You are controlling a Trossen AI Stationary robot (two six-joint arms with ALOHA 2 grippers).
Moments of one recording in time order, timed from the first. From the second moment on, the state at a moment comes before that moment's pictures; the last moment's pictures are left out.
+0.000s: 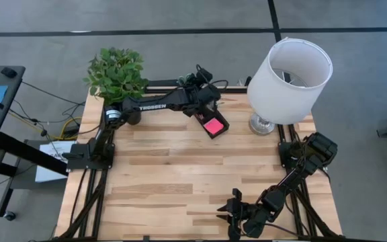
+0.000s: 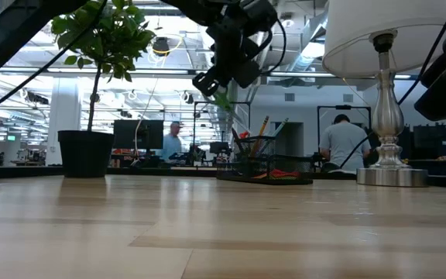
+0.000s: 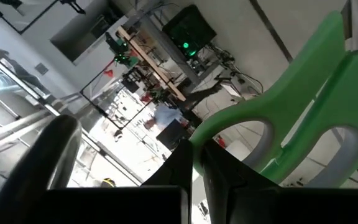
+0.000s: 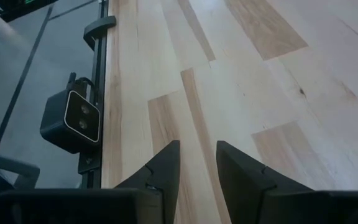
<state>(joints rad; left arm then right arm) 0.27 2.13 1.94 -0.62 -1.24 1.44 0.87 1.87 0.97 0.10 0.63 0.89</state>
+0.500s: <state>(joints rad) 0.30 2.13 1.94 -0.53 -1.11 1.55 0.87 1.87 0.97 0.10 0.63 0.89</state>
